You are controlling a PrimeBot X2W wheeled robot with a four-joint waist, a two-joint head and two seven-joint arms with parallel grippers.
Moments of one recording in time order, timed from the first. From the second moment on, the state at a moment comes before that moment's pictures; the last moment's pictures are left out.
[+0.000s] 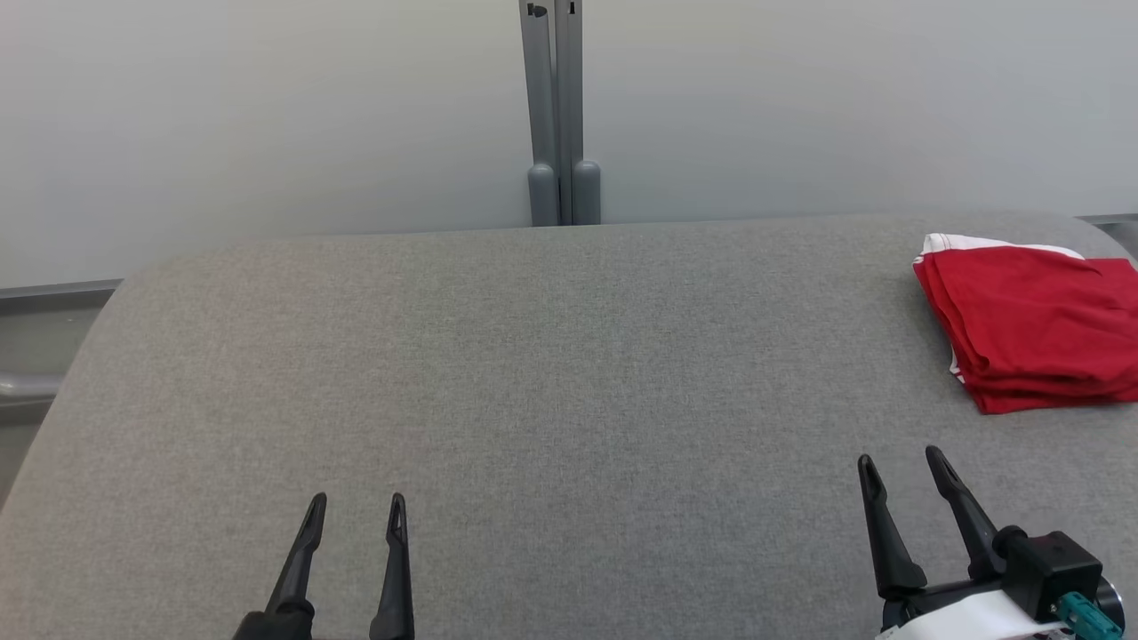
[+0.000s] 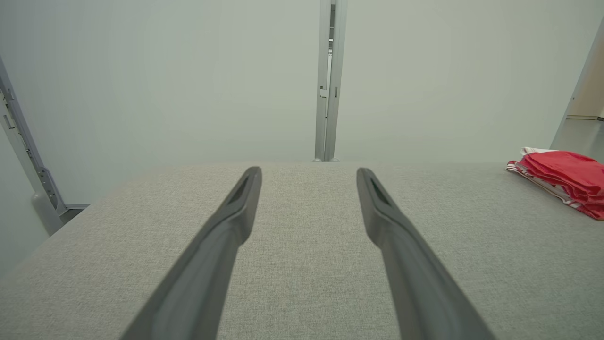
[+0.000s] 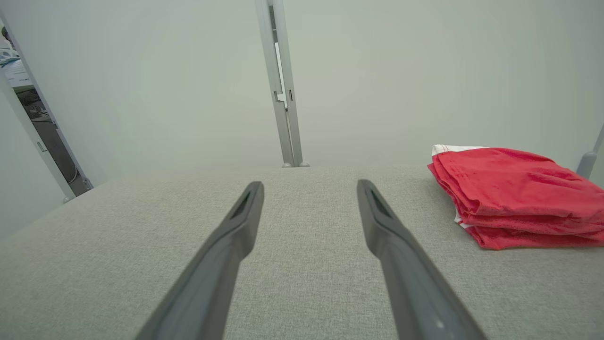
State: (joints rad) left arm 0.19 0.05 -0.17 -0.01 -0.14 0.00 -0.26; right arm 0.14 -0.13 0.08 0.03 0.23 0.13 -0.26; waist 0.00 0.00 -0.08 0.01
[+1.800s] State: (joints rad) left arm 0.20 0.06 -0.15 0.08 -0.33 0.00 -0.23; right arm 0.17 -0.10 0.07 0.10 0.42 0.13 -0.22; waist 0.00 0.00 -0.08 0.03
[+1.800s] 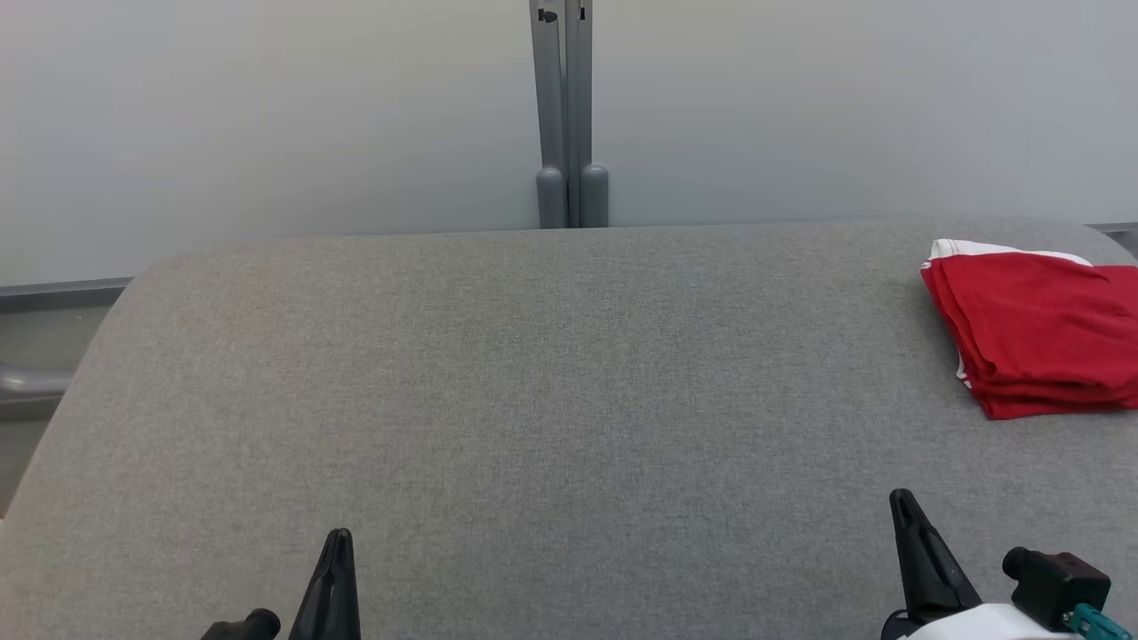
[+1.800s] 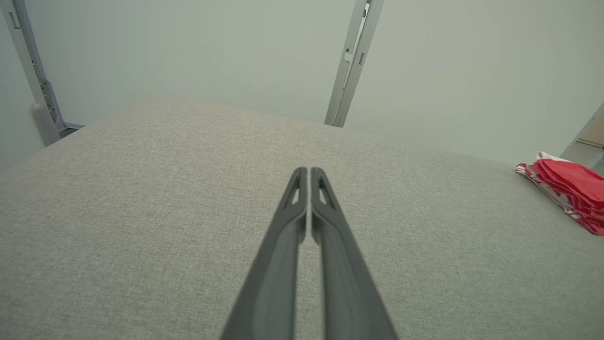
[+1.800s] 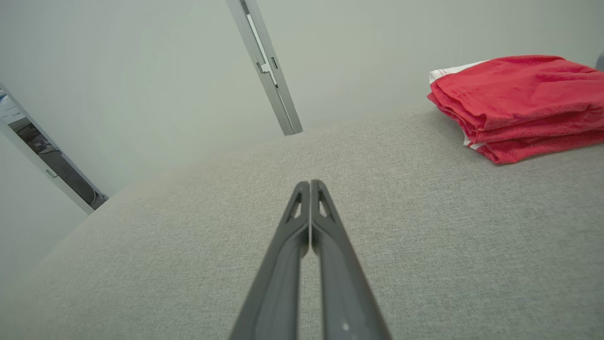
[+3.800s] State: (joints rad) left arm 0.01 0.08 -0.03 0.19 -1.20 -0.09 -0.04; right arm -0.01 -0.09 -0.02 0.19 1.22 0.13 -0.03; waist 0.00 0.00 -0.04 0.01
